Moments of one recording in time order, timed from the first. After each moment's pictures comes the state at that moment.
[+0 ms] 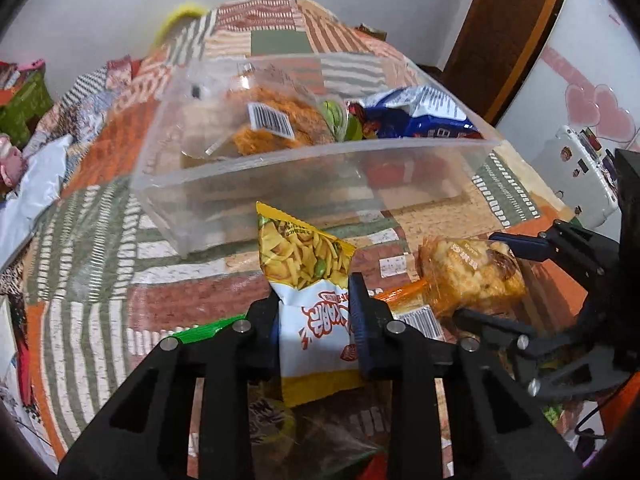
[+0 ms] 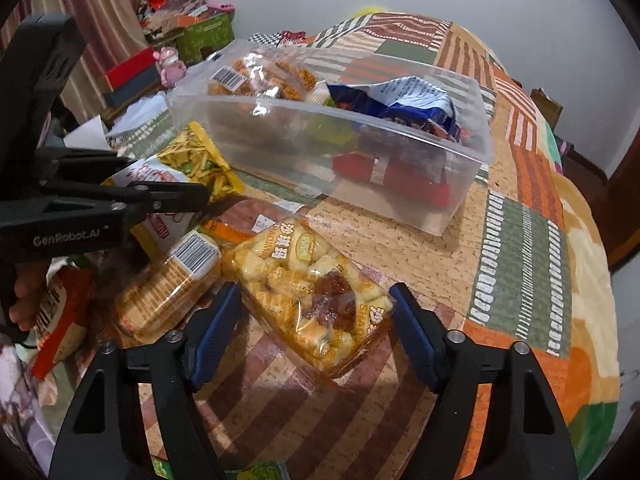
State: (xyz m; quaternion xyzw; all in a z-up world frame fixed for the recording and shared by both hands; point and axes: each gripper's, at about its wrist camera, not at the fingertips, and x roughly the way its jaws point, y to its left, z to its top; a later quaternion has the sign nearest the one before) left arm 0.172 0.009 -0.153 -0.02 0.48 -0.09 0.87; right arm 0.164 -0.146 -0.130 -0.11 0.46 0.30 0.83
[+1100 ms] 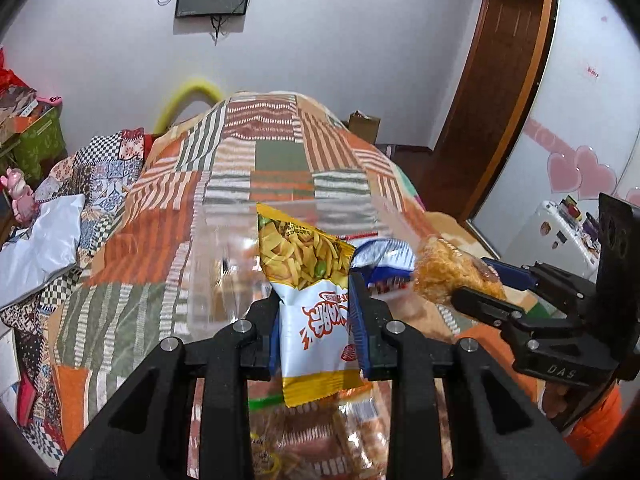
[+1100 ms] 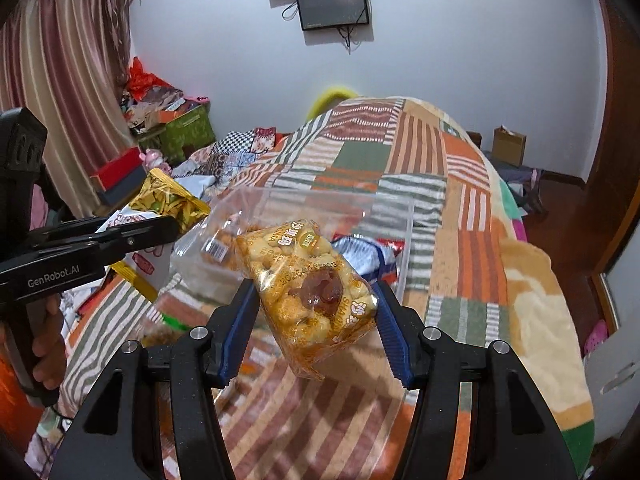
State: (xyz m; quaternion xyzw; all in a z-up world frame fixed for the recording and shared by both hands) left arm 0.181 0.020 -0.055 -0.06 0.35 -0.09 0.93; right arm 0.187 -0.165 -0.050 -0.02 0.35 0.27 0.90
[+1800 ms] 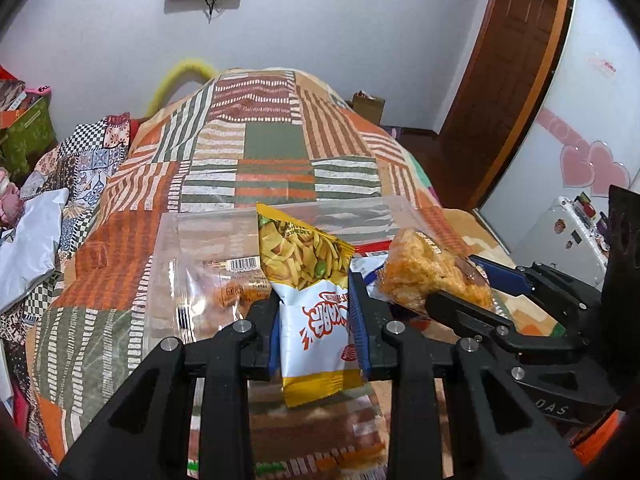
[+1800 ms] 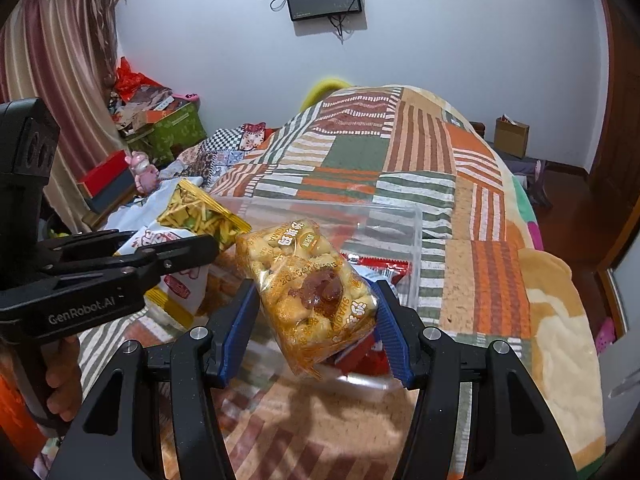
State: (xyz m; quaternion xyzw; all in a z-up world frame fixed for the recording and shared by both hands) left arm 0.256 0.006 -0.090 -0.06 0.40 -0.09 0.91; right arm 0.238 -0.149 -0.072 -0.01 0.37 0.26 0.89
